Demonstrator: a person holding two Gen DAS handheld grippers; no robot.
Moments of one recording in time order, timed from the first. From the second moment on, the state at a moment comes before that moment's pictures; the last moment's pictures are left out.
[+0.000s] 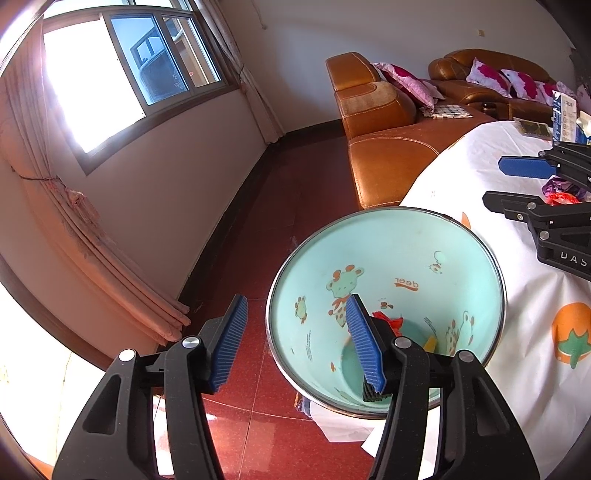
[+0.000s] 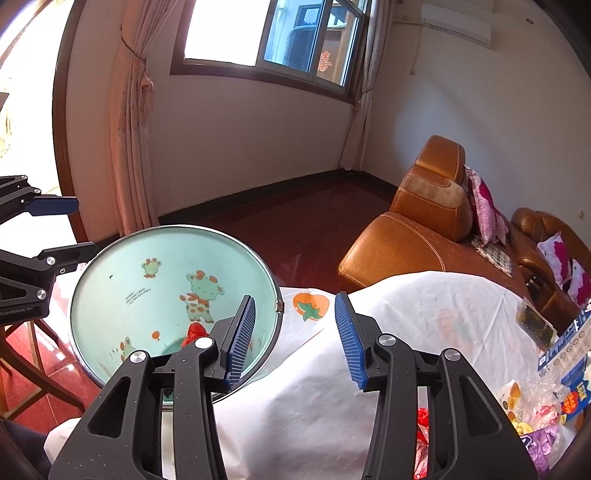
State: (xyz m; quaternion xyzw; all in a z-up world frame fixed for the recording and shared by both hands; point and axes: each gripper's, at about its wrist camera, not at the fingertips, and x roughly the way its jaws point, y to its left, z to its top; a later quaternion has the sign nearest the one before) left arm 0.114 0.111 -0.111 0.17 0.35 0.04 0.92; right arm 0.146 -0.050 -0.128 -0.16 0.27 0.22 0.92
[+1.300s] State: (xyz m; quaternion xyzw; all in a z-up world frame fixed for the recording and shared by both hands) left arm 0.042 -0.137 -0.106 0.21 0.31 -0.21 0.90; right arm -0.059 -0.387 -0.133 0.07 0.29 -0.14 0.94
